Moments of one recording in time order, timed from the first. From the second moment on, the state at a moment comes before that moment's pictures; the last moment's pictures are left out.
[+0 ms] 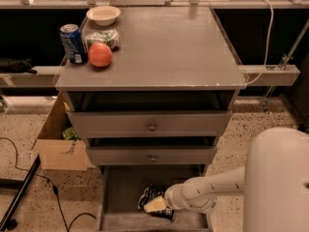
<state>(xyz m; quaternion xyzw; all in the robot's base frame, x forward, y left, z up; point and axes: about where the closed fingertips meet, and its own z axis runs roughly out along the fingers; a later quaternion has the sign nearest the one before) 0.485 -0.035 0.309 -0.27 0.92 0.19 0.22</state>
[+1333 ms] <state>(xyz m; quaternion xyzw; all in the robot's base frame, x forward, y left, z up) 0.496 0.009 0.168 -0.23 0.96 0.08 0.15</state>
